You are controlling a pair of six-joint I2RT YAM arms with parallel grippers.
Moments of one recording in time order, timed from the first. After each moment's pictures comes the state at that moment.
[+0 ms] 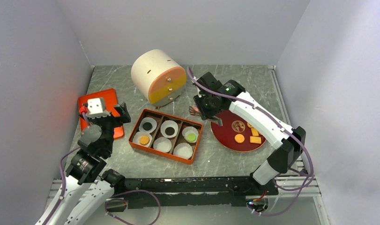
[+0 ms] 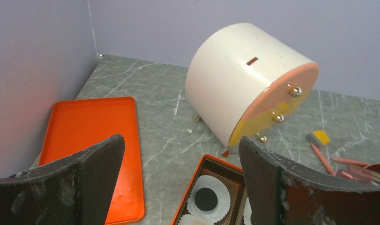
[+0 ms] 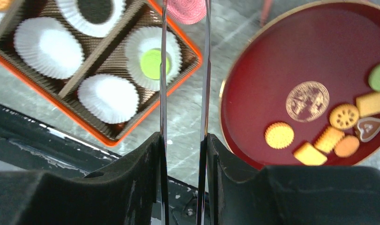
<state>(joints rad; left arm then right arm) -0.50 0.45 0.72 -0.24 -0.60 -0.15 0.73 1.57 1.61 -1.15 0.11 0.24</state>
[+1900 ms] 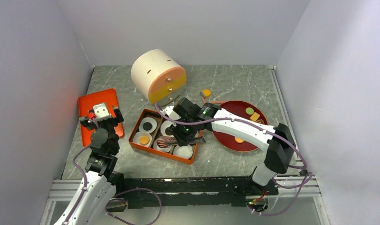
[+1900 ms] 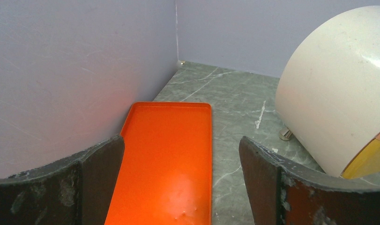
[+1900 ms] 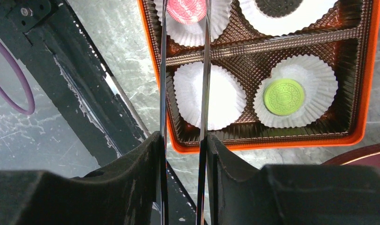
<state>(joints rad) -0.25 0.46 0.34 0.27 -0.65 0.11 1.00 1.62 1.40 -0.84 -0.22 0.03</state>
